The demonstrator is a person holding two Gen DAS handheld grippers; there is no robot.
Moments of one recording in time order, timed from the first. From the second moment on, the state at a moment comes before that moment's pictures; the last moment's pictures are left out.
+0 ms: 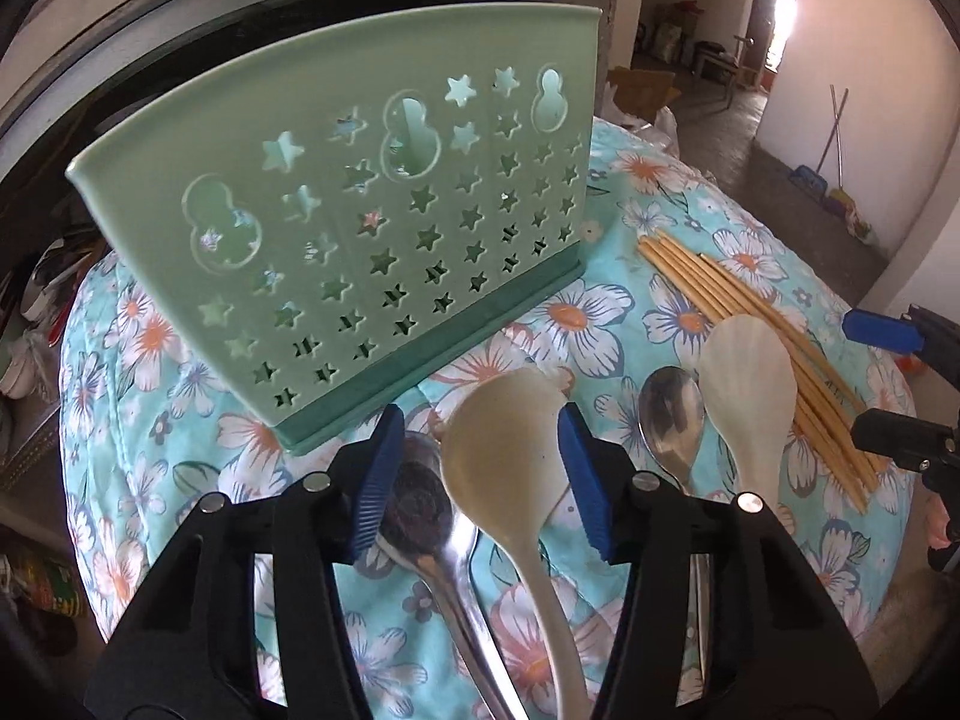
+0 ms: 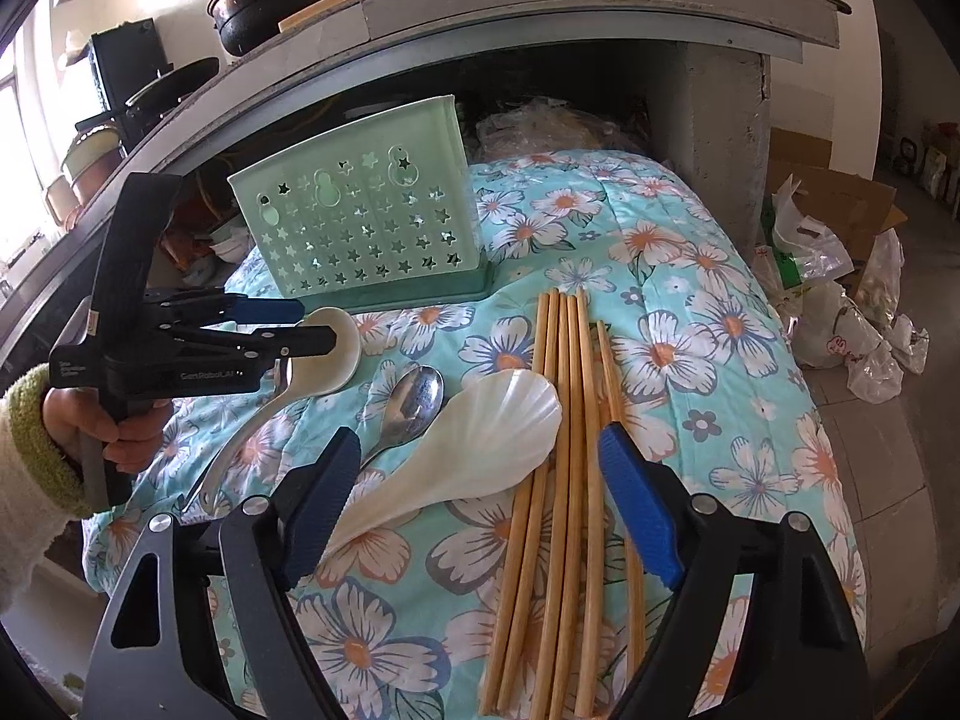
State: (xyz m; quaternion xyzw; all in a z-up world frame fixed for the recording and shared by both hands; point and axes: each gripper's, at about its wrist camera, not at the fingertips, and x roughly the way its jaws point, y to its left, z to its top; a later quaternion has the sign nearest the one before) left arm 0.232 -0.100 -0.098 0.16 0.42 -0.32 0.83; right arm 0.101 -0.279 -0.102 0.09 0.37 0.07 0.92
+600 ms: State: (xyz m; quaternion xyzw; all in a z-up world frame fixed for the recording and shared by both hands) left arm 0.243 -0.106 -0.107 0.17 0.45 -0.35 0.80; right arm 0.103 -0.288 -0.106 0.10 0.37 0.07 0.92
